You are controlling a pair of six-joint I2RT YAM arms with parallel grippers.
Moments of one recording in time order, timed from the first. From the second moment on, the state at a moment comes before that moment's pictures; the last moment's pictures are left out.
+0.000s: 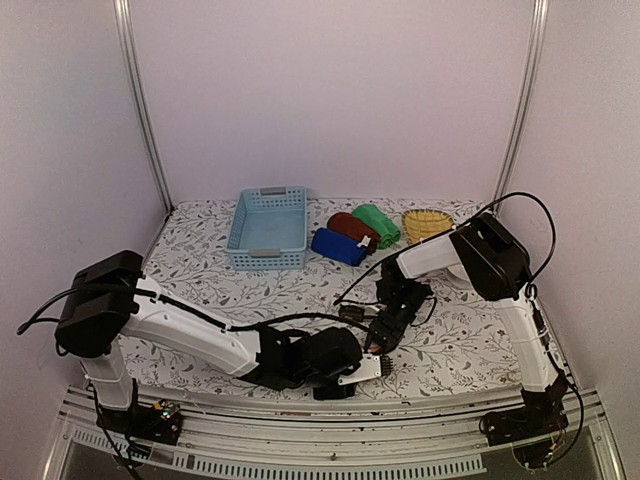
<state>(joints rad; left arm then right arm) -1.37 1.89 1.06 -0.07 -0.29 0.34 0.66 2.41 1.55 -1.38 -1.21 -0.81</state>
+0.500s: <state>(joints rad) -1.40 2.01 1.17 -0.10 -0.50 0.33 0.64 2.41 1.55 -1.38 -1.19 -0.79</state>
